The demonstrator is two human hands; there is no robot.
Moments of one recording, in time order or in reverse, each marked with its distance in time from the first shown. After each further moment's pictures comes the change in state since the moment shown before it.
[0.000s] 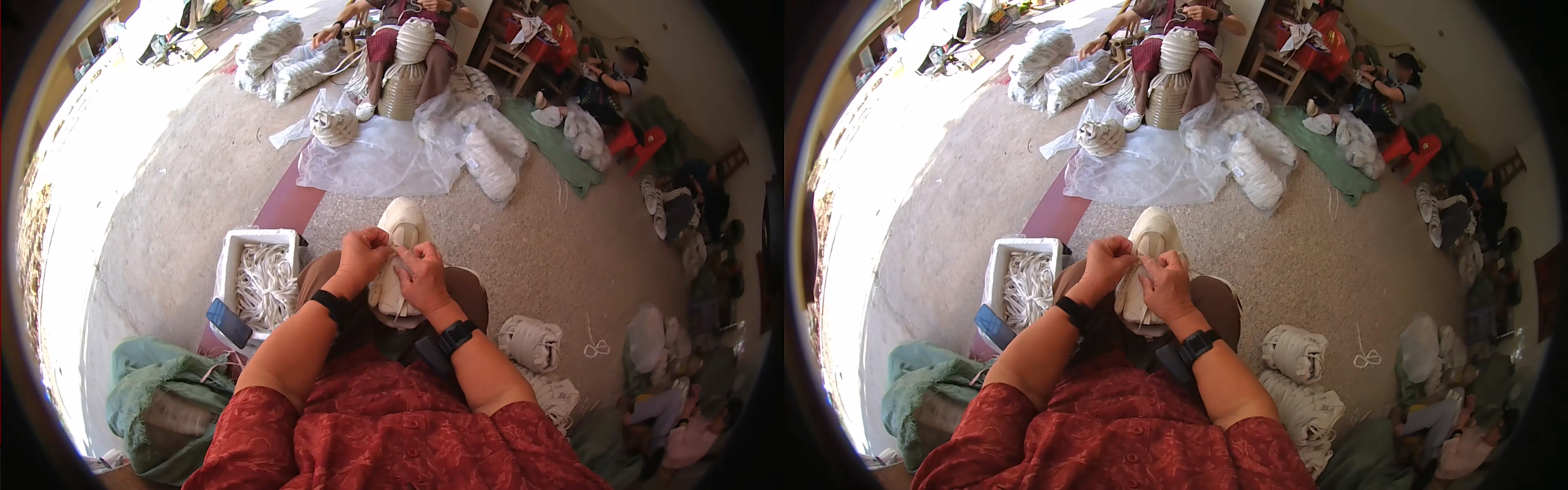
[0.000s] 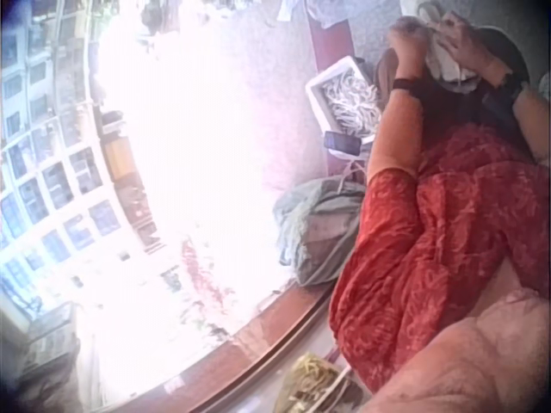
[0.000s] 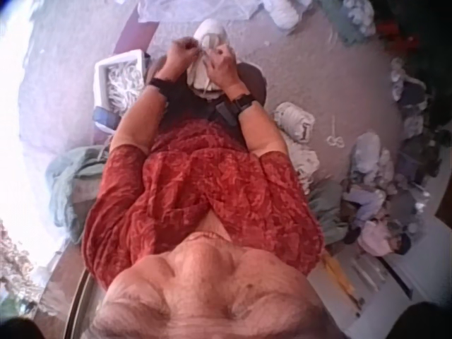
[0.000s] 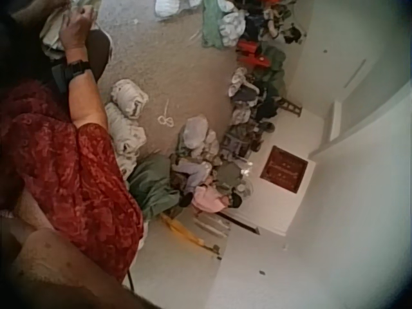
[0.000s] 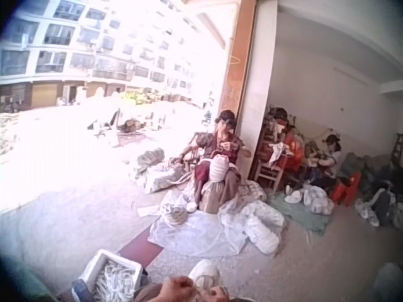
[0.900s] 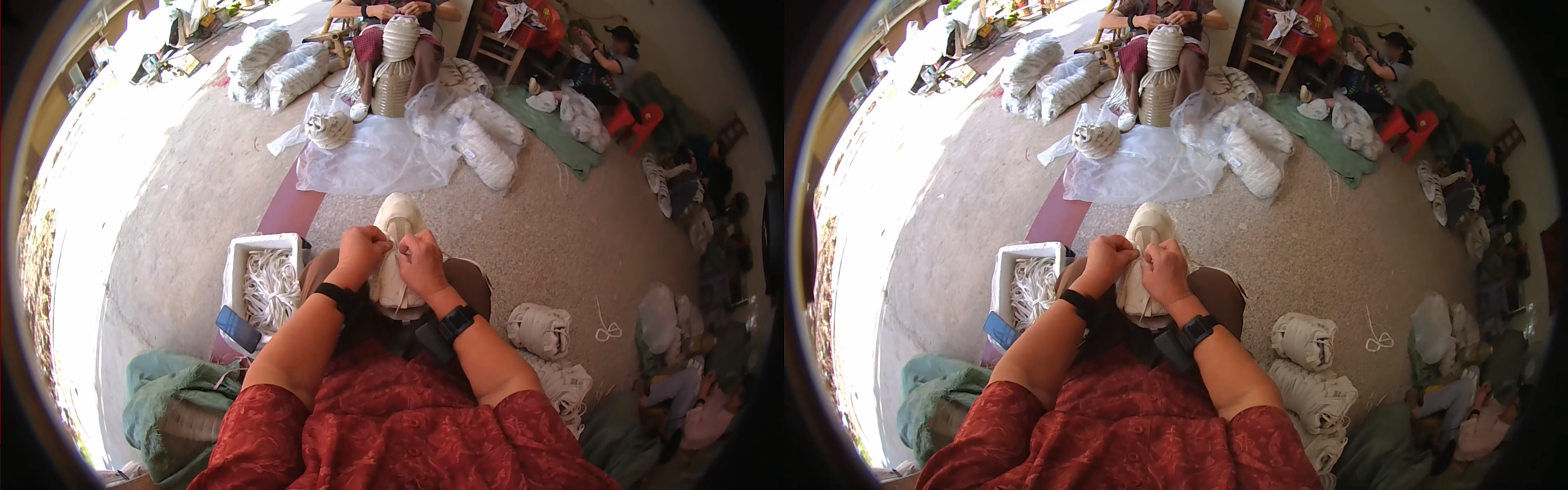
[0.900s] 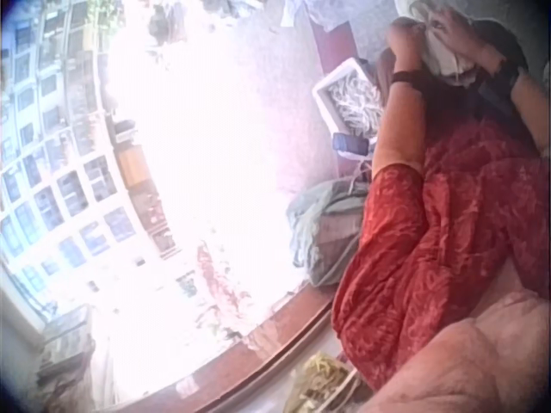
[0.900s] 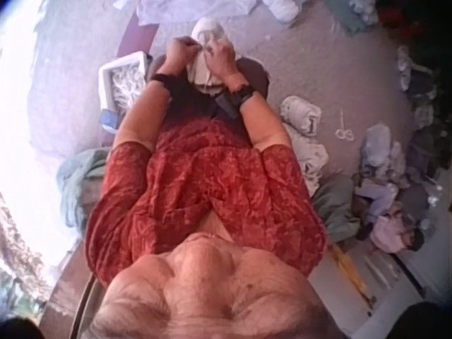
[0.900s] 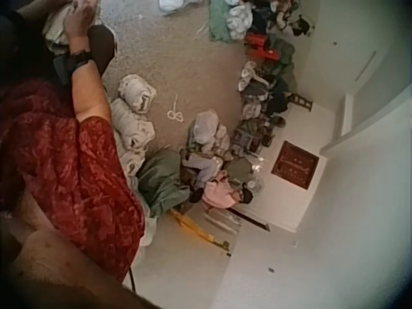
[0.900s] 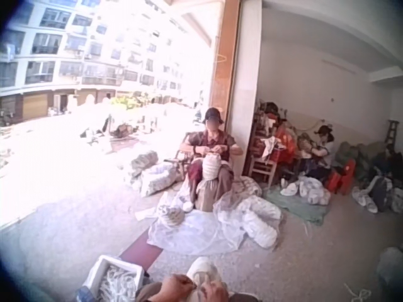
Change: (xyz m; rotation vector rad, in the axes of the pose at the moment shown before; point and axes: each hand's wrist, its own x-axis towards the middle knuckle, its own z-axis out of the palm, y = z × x) left_hand 0.003 0.003 0.001 0.262 -0.002 -0.044; right_hand 0.009 0.001 0.002 0.081 0.000 0.145
